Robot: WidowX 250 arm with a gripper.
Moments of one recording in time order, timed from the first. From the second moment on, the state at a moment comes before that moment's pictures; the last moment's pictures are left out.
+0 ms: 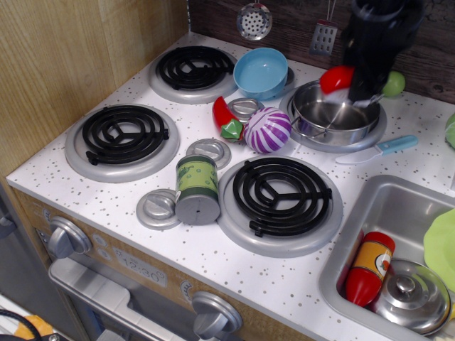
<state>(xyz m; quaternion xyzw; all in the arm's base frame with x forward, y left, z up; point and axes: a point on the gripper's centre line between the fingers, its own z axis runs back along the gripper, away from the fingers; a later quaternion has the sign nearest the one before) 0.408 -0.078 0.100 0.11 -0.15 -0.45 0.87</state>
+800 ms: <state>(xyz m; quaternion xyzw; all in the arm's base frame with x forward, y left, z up) 0.332 -0.065 0.044 0.02 -0.21 -0.32 0.92</state>
